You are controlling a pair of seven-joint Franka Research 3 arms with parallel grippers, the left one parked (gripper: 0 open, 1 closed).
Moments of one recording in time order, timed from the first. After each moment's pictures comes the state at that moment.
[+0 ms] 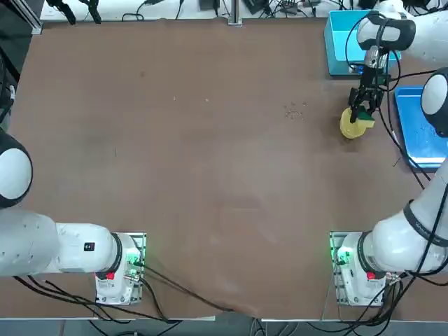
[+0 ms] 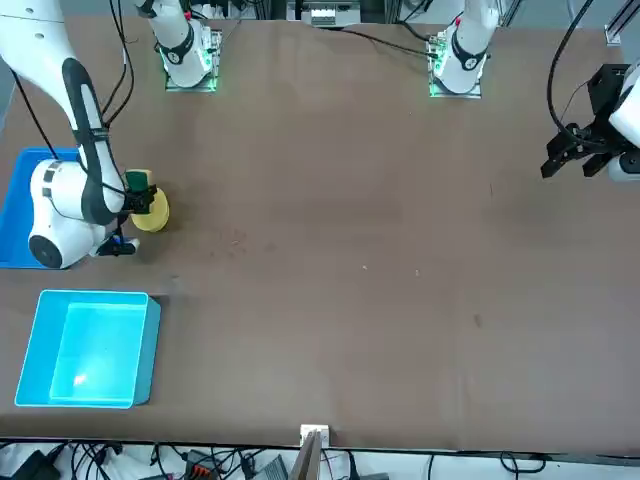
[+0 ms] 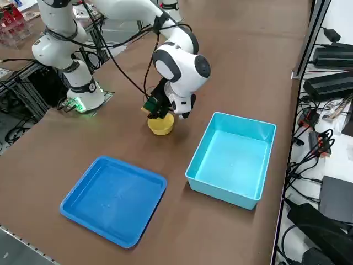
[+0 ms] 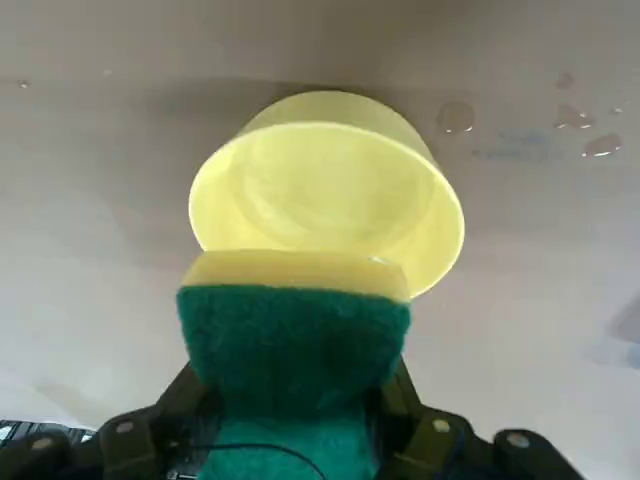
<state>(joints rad) -0.06 0.52 -0.04 -1.80 0.00 1.59 -0.16</state>
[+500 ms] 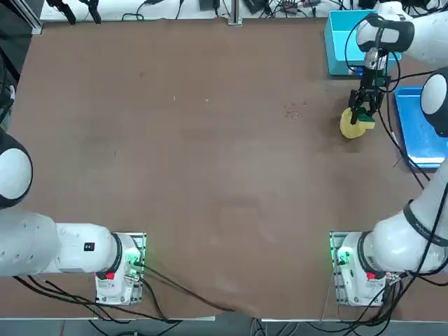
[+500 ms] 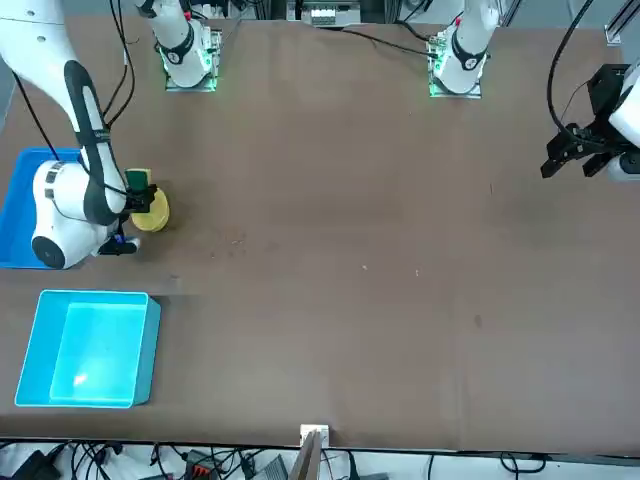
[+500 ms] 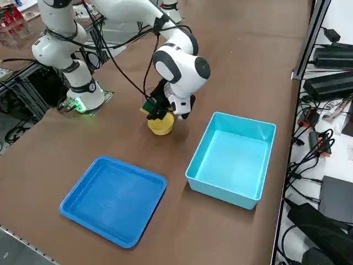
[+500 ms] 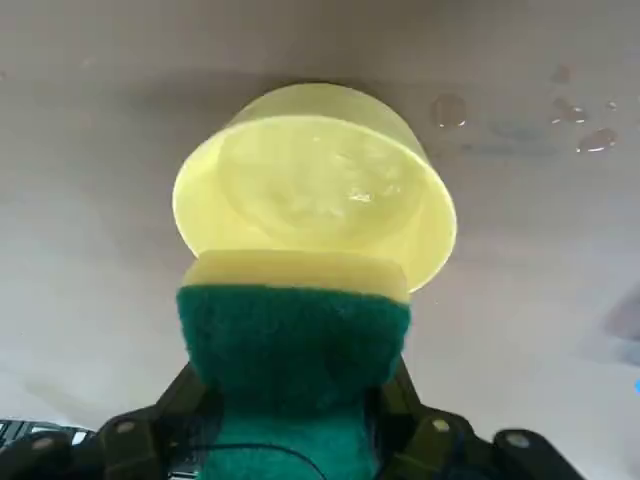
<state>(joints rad) -0.06 0.52 -0.04 -1.80 -0.02 1.59 -0.16</state>
